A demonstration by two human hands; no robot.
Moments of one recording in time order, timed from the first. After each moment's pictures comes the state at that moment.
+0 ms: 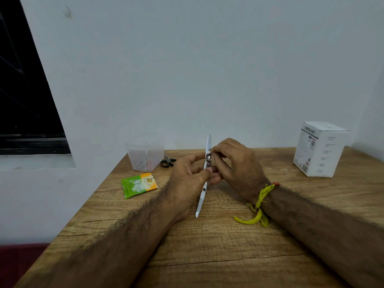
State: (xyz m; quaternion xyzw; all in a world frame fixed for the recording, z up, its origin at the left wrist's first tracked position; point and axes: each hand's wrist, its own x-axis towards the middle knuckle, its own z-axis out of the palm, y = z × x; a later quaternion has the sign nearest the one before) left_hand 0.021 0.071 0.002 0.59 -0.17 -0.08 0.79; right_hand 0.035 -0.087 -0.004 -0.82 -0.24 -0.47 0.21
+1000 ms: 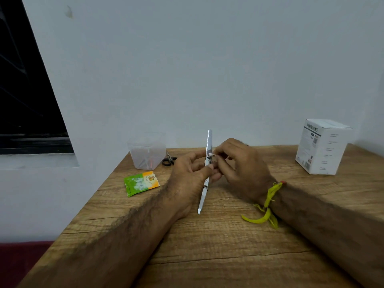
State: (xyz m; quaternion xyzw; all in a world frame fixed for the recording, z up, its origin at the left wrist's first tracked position) left_hand 0.022 0.072 0.001 0.58 -0.17 -0.07 0.79; right_hand 0.022 -0.091 -0.002 -0.84 -0.23 -0.44 0.20
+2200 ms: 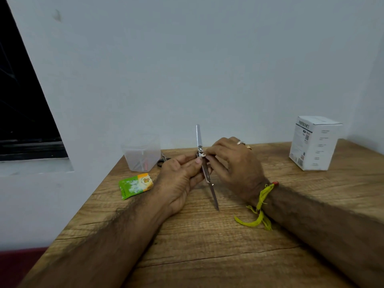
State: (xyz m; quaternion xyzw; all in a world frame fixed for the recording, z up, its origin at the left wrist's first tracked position) left_hand 0.030 0.080 0.003 0.50 -0.13 -0.13 0.85; right_hand 0.020 -0.085 -0.002 -0.83 -0.24 -0.49 0.16
